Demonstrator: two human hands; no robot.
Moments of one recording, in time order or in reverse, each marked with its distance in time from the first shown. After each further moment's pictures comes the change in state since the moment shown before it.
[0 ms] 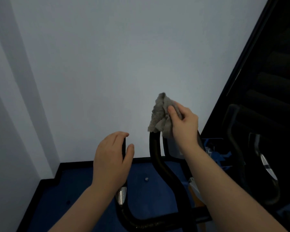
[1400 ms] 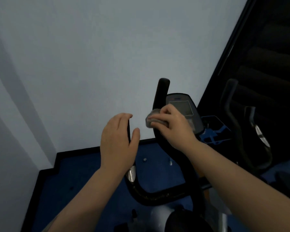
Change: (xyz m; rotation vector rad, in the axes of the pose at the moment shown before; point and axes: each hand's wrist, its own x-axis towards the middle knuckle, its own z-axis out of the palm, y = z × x) left_hand -0.002 -0.007 0.000 -0.046 -0.040 0.047; right_hand -0.052 0.009 -0.005 -0.600 -0.446 -0.299
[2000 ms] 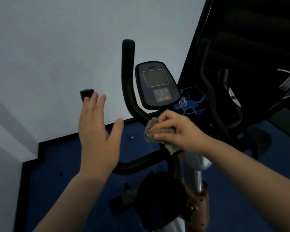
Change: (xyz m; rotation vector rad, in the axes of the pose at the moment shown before) left_hand -0.052 0.040 -0.001 -0.248 -0.089 -0.130; right_hand -0.109 0.026 -0.042 0.303 -0.282 0.258
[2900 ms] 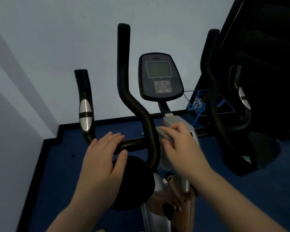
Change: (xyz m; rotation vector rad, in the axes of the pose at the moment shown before) left_hand -0.104 0.035 0.031 0.242 -0.182 -0.126; right_hand -0.068 0.022 0.008 -0.309 0.175 0.110
